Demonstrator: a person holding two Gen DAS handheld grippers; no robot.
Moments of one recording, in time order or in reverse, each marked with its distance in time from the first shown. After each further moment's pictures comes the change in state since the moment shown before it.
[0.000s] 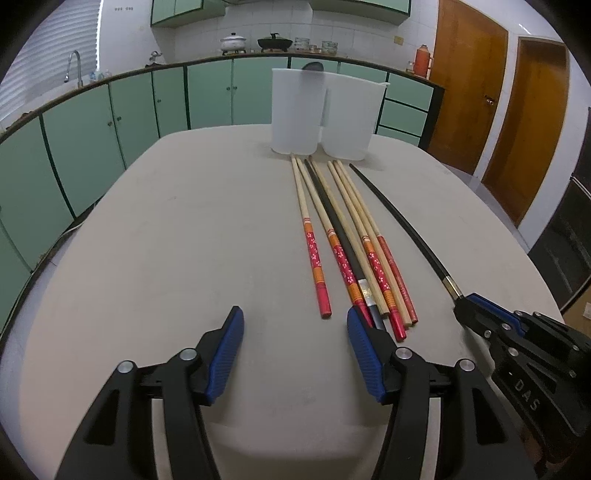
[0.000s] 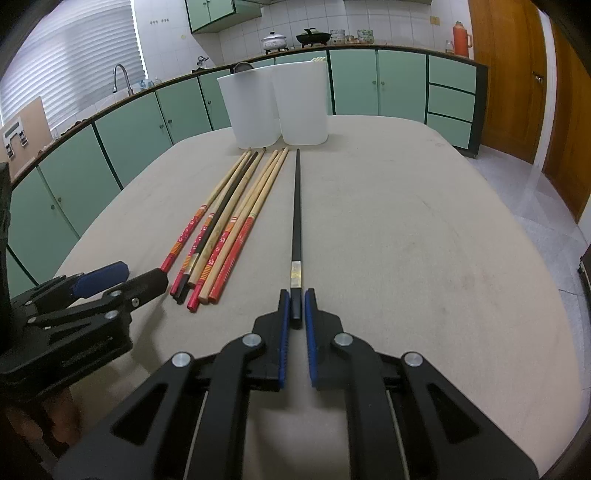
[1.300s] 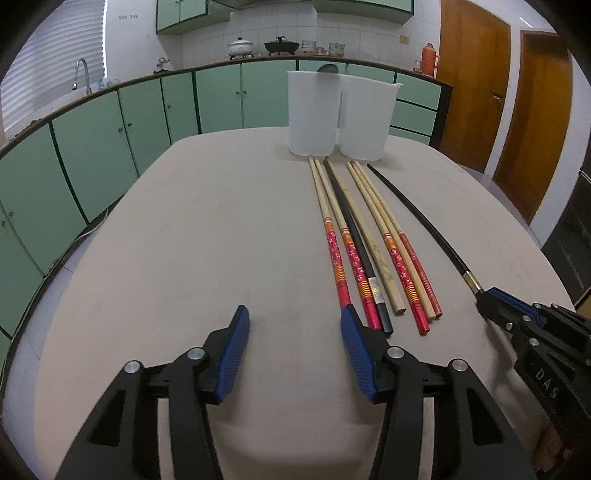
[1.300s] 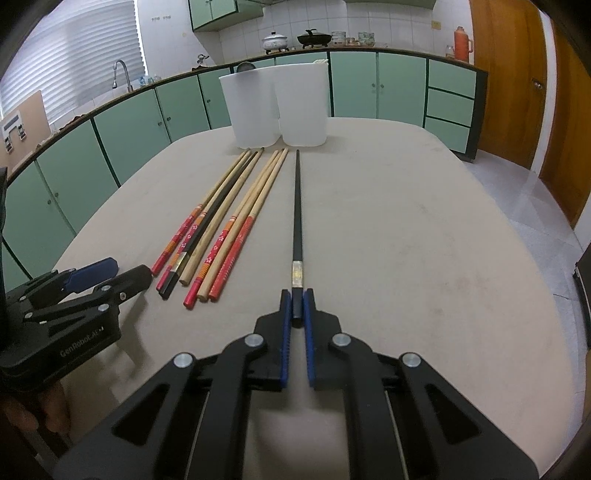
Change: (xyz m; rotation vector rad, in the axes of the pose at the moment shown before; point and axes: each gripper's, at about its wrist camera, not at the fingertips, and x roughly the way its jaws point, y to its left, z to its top) left arm -0.004 0.010 -0.005 0.016 -0.011 0.051; right arm 0.000 0.003 0.000 -0.025 -0.001 -0.024
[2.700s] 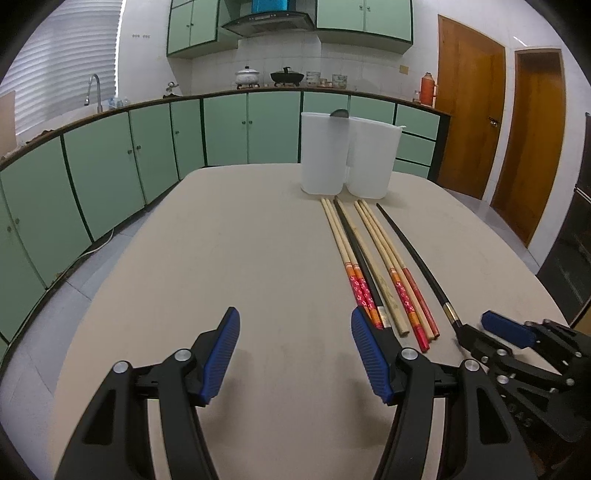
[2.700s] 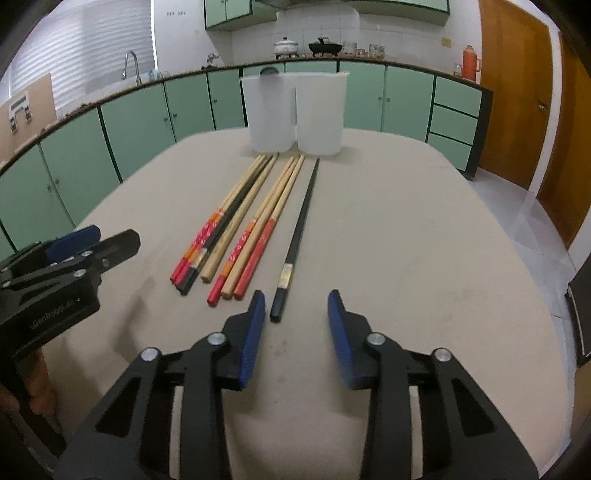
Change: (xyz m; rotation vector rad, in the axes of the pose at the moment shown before) left arm -0.026 0.017 0.001 -0.019 -0.132 0.000; right arm -0.002 0.026 -0.002 -0.065 -0.012 -0.040
